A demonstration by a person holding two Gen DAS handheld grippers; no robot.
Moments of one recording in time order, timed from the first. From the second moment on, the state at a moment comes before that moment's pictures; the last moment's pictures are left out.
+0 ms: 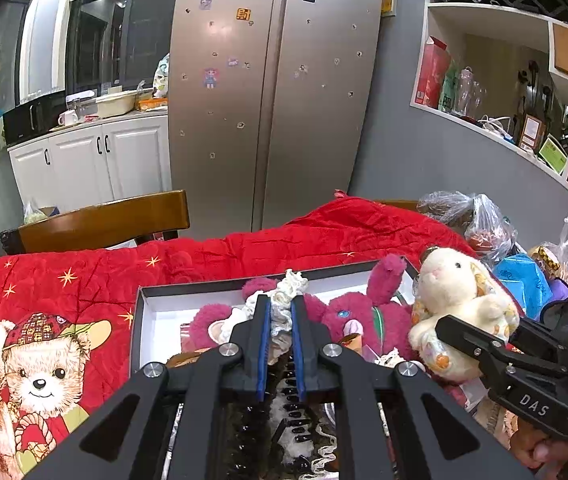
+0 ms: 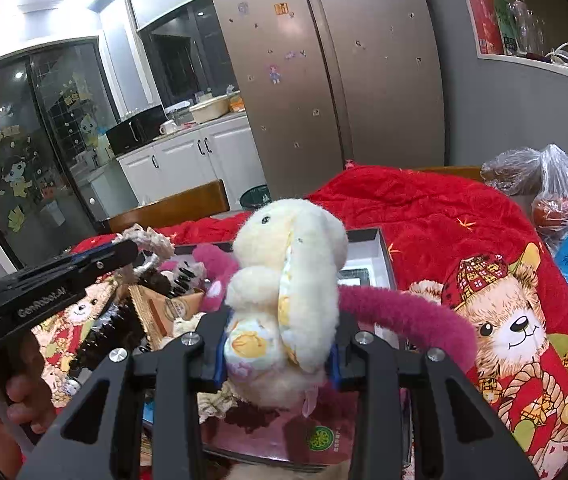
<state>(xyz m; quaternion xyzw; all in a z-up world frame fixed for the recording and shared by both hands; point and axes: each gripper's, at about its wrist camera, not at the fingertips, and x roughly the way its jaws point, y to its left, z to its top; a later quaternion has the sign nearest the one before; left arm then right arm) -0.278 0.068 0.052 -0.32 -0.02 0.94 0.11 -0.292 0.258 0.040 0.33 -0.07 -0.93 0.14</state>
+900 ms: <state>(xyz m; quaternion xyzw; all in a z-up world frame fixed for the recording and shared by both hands) -0.270 0.057 0.064 -0.28 -0.04 0.95 0.12 -0.280 0.270 0.054 0.28 -0.13 -0.93 0.18</state>
